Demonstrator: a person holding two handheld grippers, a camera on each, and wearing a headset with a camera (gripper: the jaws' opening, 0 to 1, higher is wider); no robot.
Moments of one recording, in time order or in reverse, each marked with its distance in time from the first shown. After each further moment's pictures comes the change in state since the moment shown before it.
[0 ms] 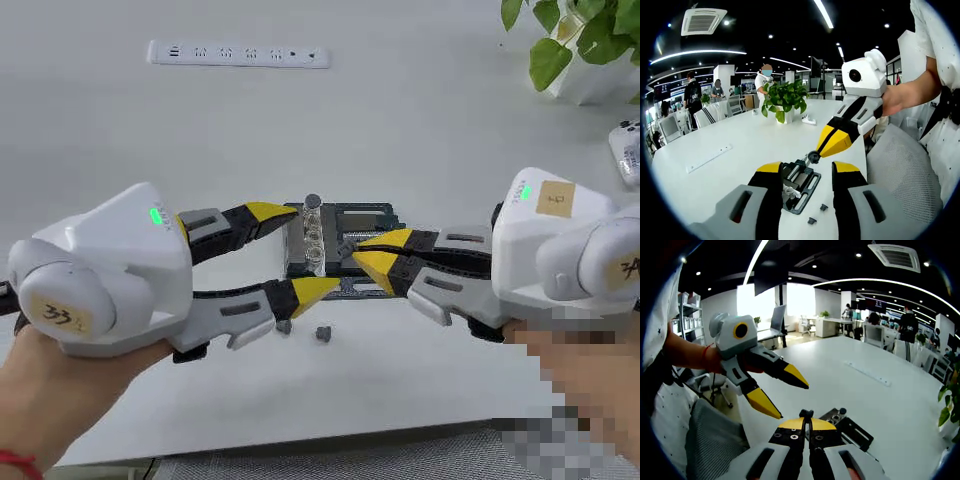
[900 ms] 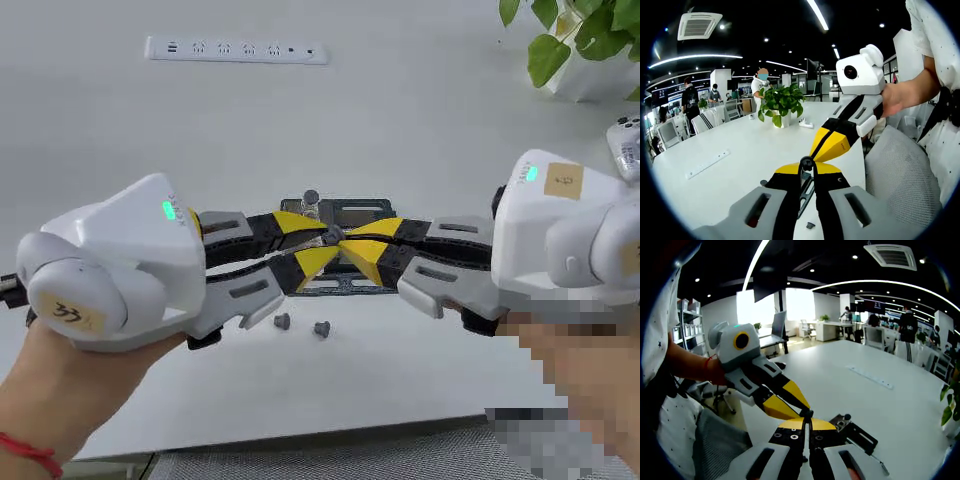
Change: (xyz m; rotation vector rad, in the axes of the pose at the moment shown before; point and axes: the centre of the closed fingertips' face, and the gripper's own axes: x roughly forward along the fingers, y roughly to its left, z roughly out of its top) left arm 0.006 -0.008 0.008 0.026 -0.018 -0.019; right arm 0.000 0.009 0.013 0.028 -0.037 0.014
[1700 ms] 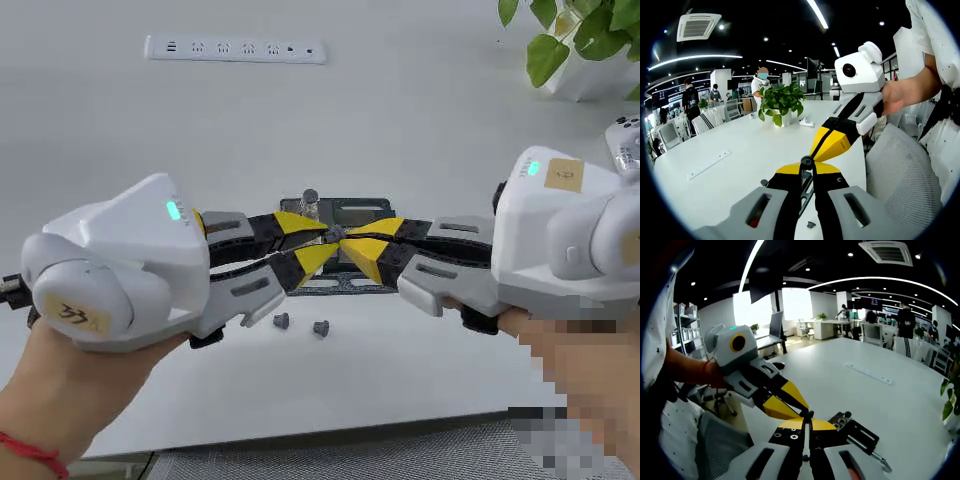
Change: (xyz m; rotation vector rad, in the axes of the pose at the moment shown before) left arm 0.000 -0.003 0.001 0.015 0.014 0.003; right arm -0.001 0.000 -0.001 0.036 0.010 -0.005
